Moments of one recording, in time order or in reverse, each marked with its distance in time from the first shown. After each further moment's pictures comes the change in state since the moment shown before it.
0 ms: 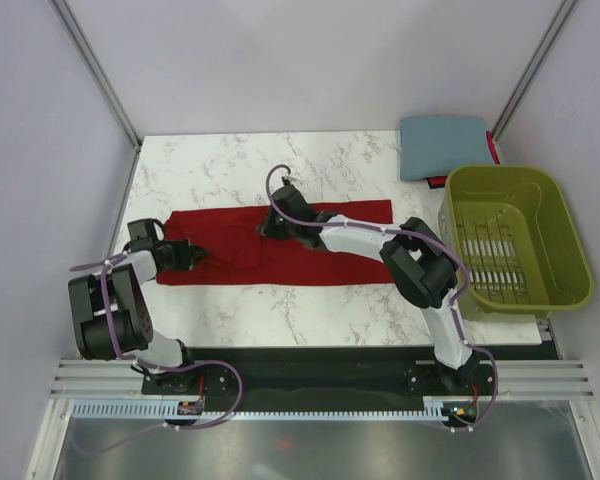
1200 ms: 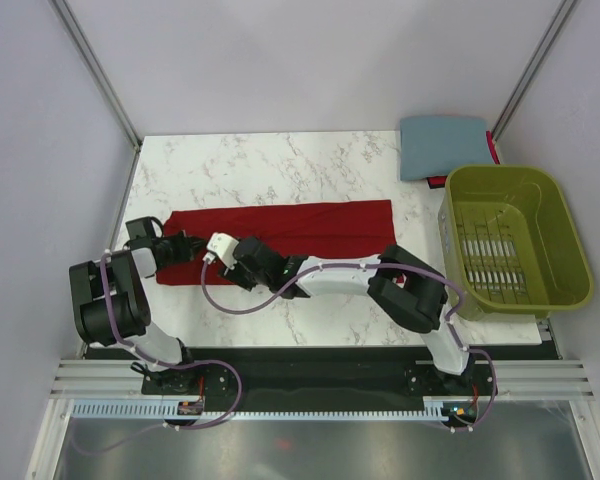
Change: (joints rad) left arm 0.020 0.089 0.000 0.164 0.055 -0.215; right arm 0.278 -0.050 -0.084 0.066 0.121 -1.152
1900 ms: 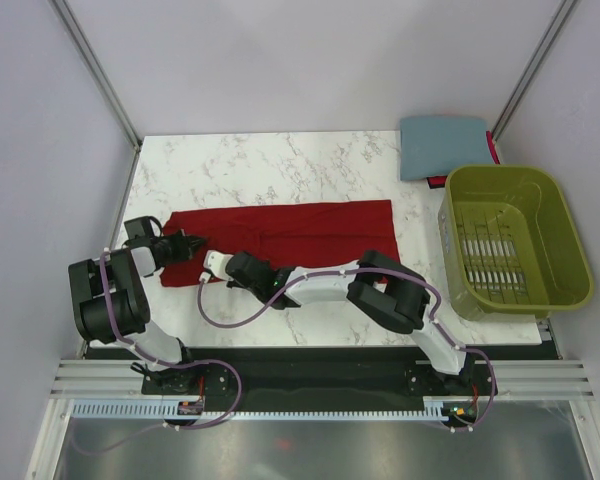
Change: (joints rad) left arm 0.011 0.025 0.010 0.019 0.015 -0.009; right arm 0.055 0.137 0.053 0.004 0.250 -0.248
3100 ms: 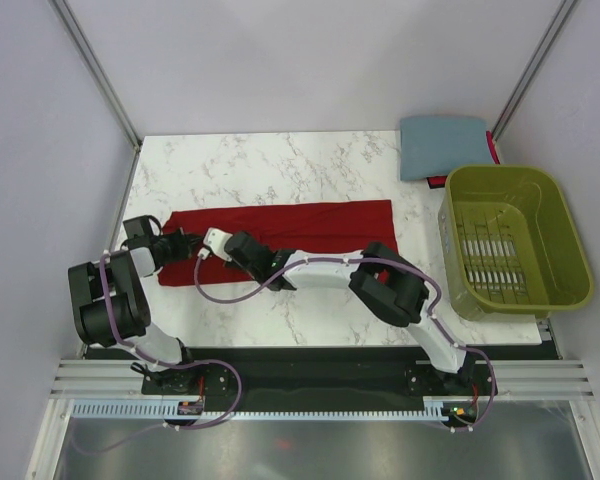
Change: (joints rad) left arm 0.000 -0.021 0.000 -0.001 -0.004 -0.018; right arm -0.056 0.030 0.130 -0.088 -0.029 0.070
